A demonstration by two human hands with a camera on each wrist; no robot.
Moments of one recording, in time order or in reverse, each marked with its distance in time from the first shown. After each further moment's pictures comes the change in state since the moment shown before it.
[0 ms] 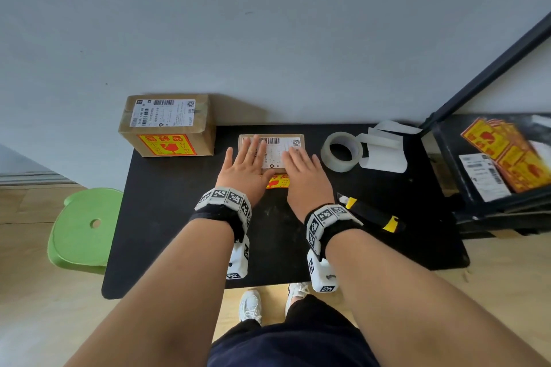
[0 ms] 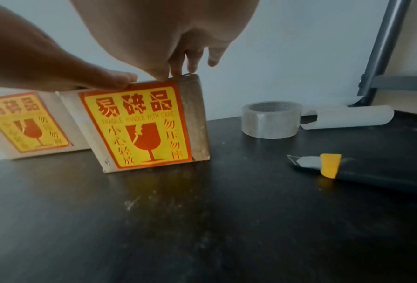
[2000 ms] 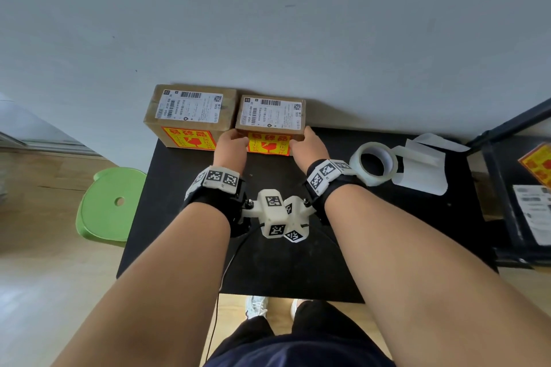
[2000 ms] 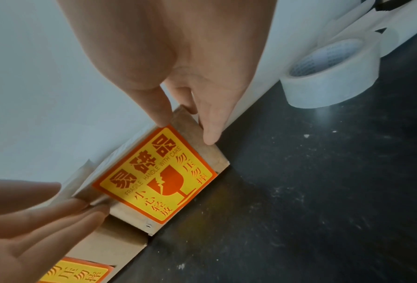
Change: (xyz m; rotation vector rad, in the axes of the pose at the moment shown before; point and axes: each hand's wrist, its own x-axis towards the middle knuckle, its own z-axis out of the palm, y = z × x) left_hand 0.044 -0.060 -0.027 -1.248 0.267 -0.654; right_hand 0.117 -0.022 -0.010 0.767 -0.165 0.423
